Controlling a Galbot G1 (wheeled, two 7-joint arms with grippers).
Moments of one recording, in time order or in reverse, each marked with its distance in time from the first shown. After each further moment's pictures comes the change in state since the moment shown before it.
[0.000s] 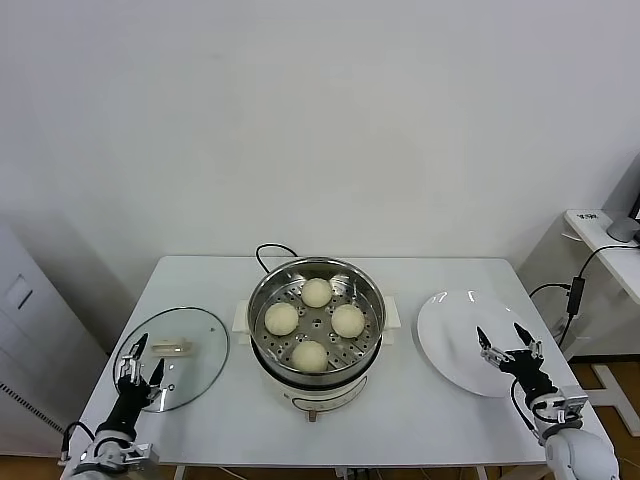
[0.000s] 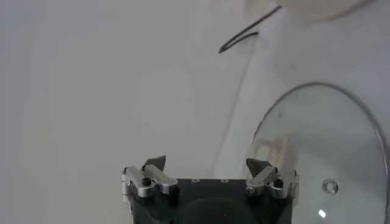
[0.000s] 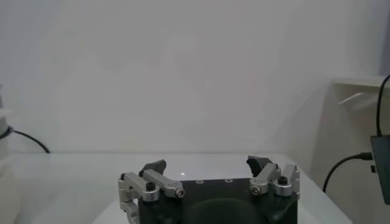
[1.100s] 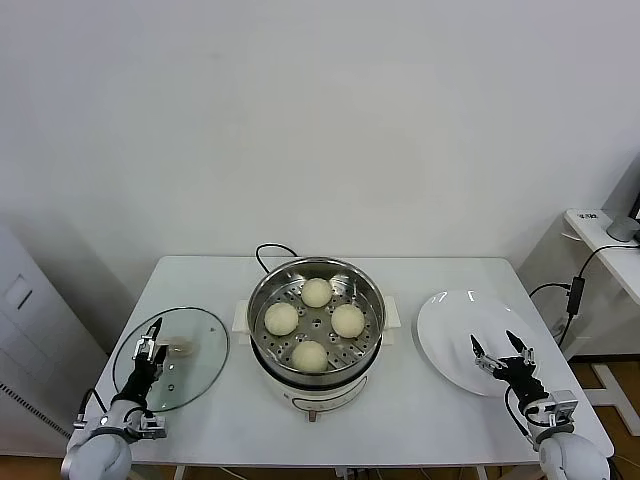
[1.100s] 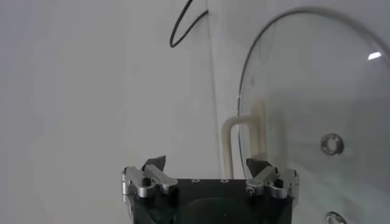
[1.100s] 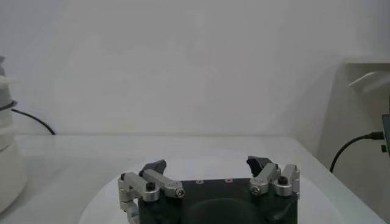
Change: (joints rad) left arm -0.235 -0.029 0.007 0.271 0.290 -0.042 -0.065; right arm 0.032 0.020 -0.003 -0.075 -0.034 0.018 -0.035
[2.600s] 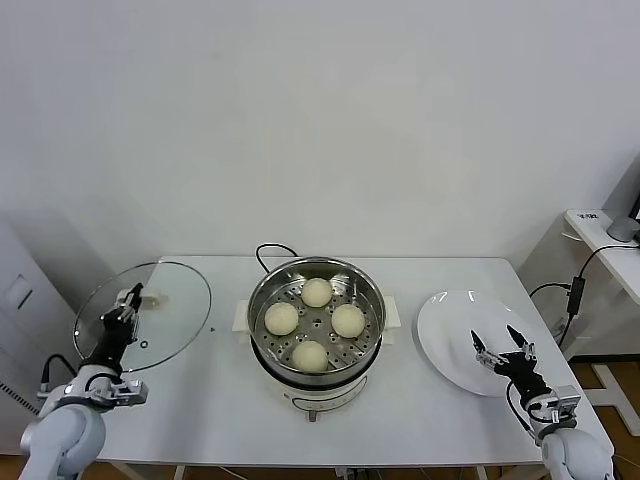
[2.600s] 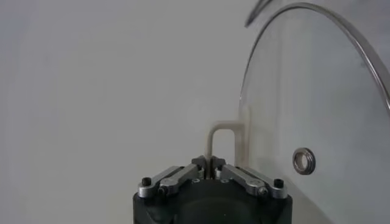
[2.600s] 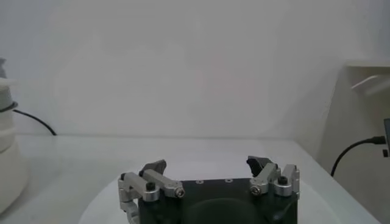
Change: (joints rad) left arm 0.083 0.193 0.034 -0.412 -0.297 0.201 0.184; right arm 0.005 -0.011 0.006 0.024 0.000 -0.009 -0.014
